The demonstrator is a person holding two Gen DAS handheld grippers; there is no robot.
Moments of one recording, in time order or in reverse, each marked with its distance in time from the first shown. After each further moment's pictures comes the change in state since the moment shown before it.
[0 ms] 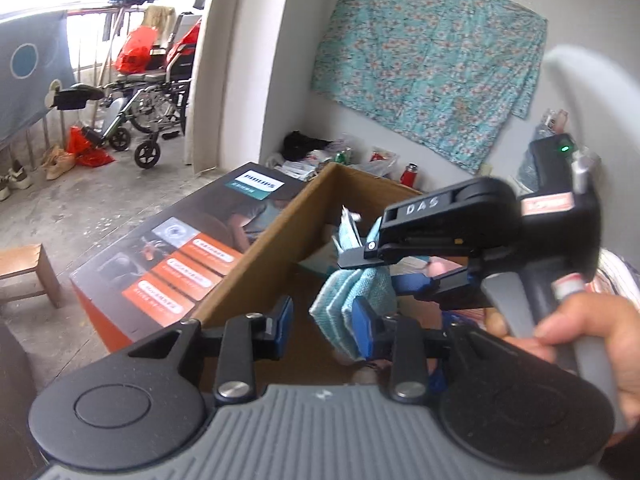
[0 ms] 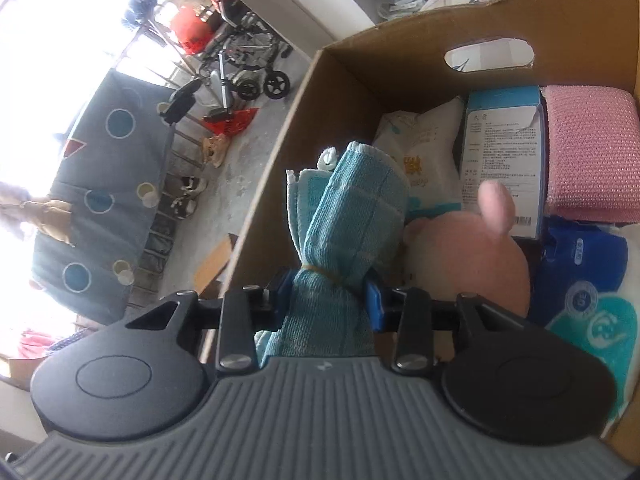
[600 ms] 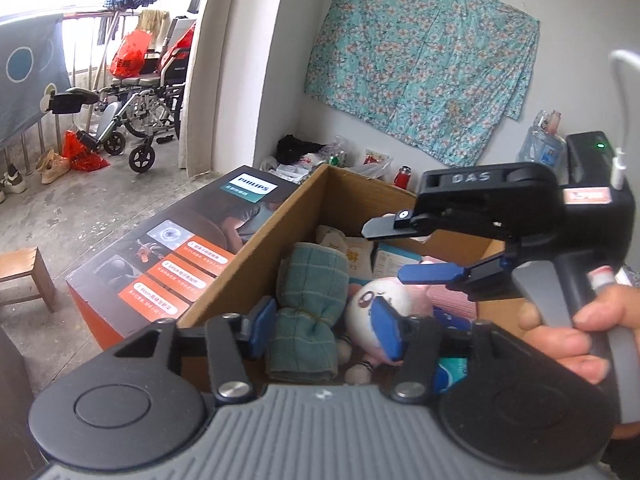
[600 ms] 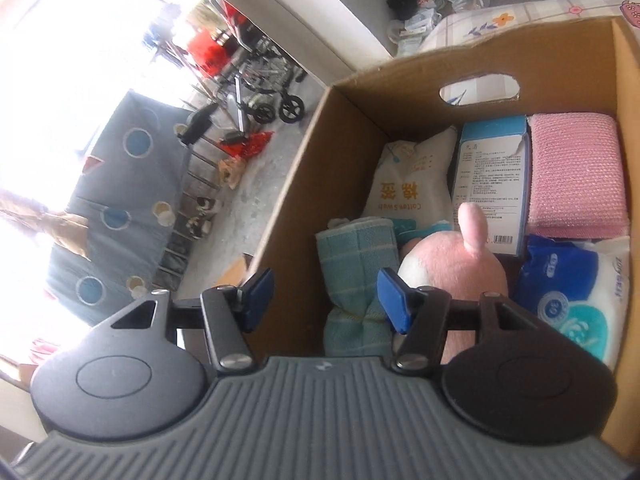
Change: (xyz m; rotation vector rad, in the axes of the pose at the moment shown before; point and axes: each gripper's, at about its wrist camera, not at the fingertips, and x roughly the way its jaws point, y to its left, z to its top) left arm -0.014 -0.005 -0.014 0.018 -0.020 -0.038; right arm -0.051 -0.020 -0.007 0.003 -0.087 0.101
